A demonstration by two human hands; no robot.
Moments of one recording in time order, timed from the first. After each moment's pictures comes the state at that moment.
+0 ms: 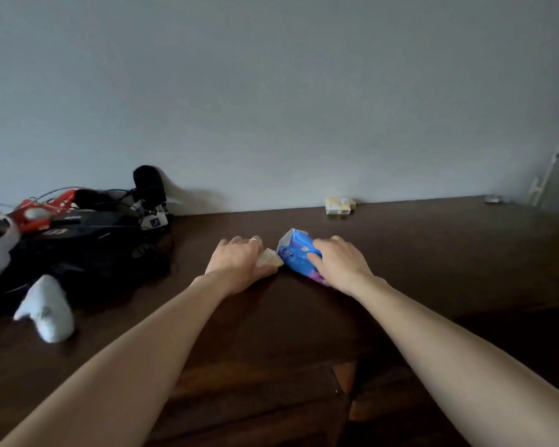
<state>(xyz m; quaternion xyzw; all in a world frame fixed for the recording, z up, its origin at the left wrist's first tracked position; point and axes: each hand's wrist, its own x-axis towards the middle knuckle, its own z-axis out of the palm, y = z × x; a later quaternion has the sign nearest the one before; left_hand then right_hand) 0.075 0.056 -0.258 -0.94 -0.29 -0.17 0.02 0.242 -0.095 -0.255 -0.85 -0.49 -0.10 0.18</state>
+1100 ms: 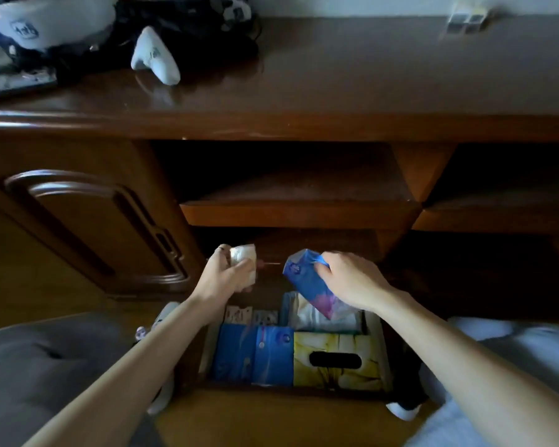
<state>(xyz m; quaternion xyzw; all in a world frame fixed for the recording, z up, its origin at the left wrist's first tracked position) -0.207 -0.133 -0.505 -0.57 -0.51 -0.26 -0.59 0.028 -0.234 -0.502 -0.77 -0.60 0.17 0.10</state>
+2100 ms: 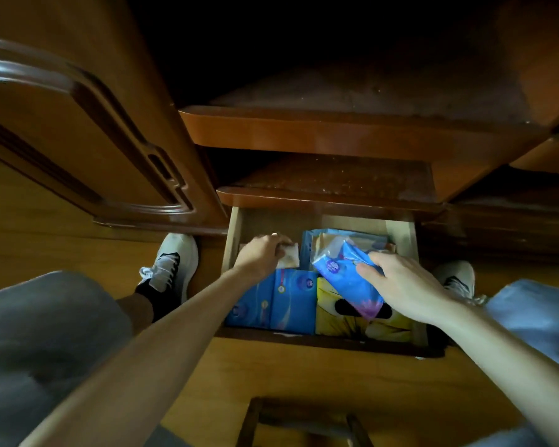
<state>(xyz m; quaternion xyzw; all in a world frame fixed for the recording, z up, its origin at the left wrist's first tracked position) -0.201 -0.105 -0.689 -0.81 -0.45 0.01 -0.38 0.007 -0.269 -0.571 -0.80 -0.51 0.33 0.04</state>
